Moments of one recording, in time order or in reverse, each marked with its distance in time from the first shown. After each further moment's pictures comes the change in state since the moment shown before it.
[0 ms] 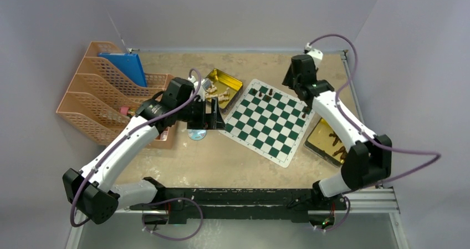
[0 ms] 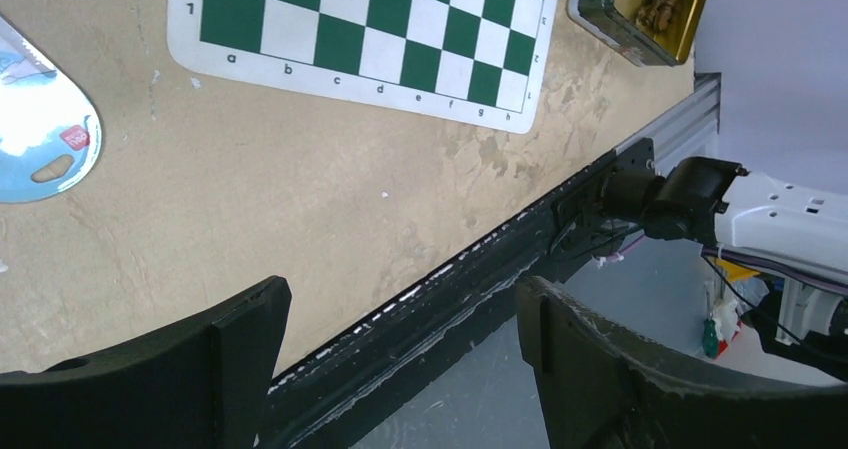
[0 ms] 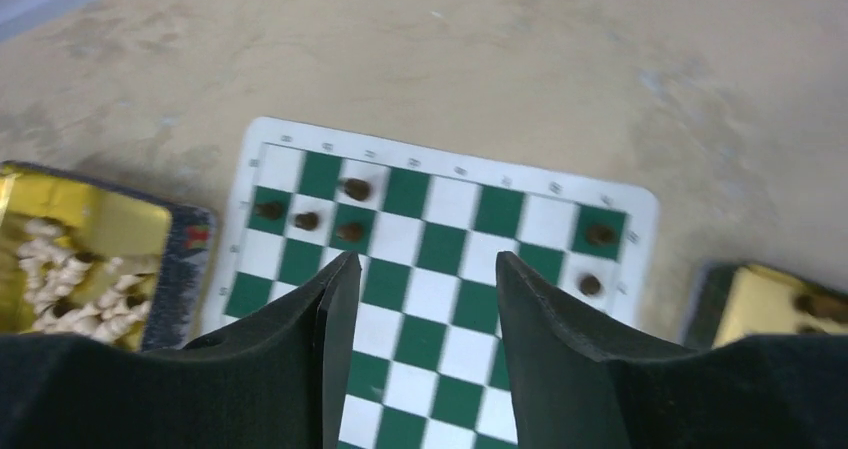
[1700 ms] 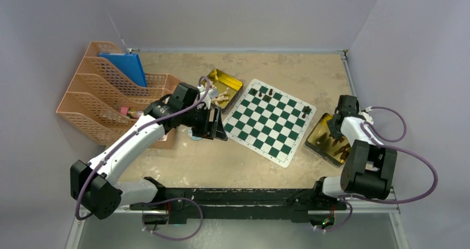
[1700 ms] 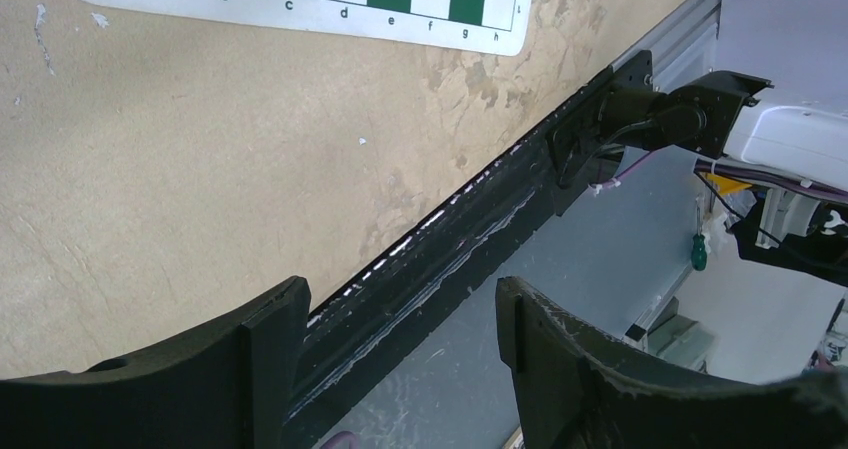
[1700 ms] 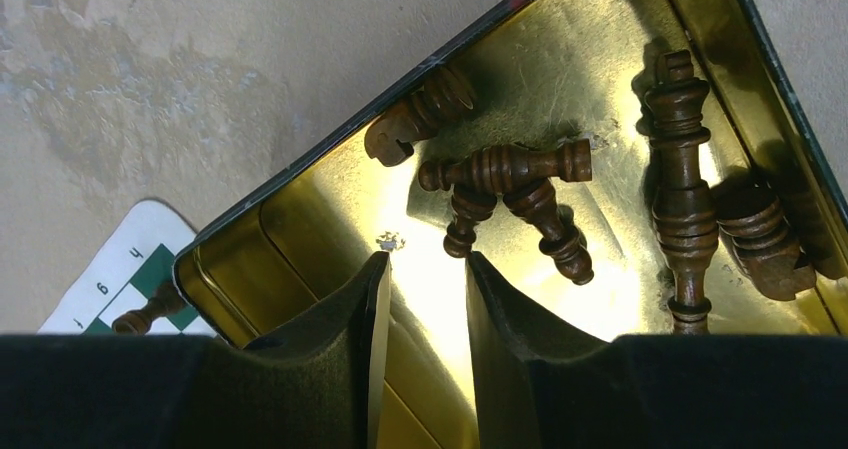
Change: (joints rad) left arm 0.000 0.047 -0.084 0.022 0.170 0.068; right arm -0.603 -0.135 -0.541 -0.078 -0.105 0.502
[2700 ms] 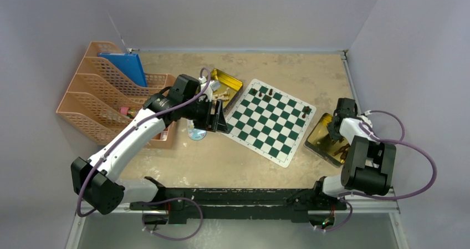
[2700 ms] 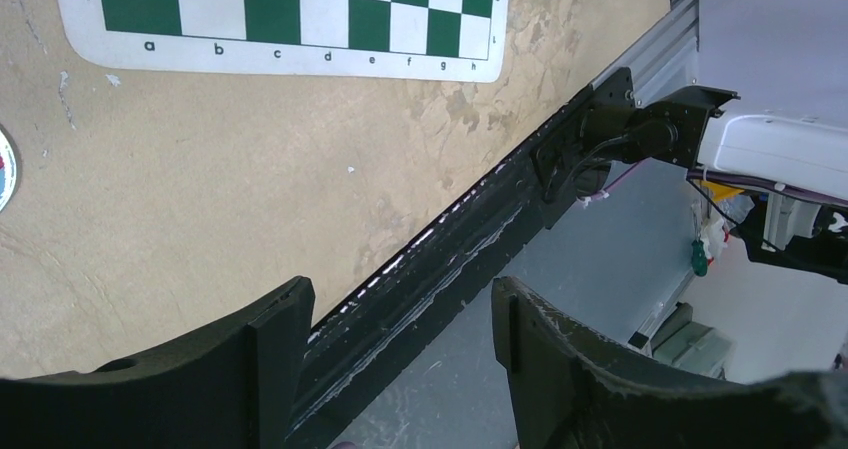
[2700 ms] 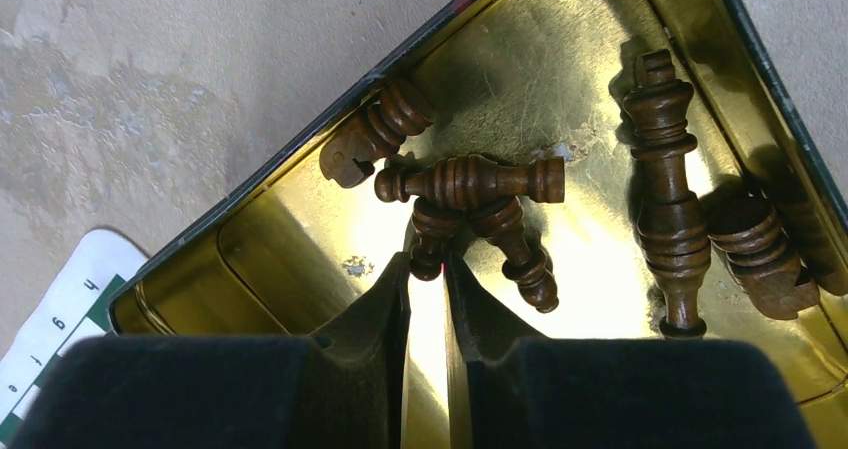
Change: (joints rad) left arm 0.000 0.047 0.127 -0.037 -0.004 0.026; right arm -0.007 0.037 -0.042 0.052 0.022 0.029
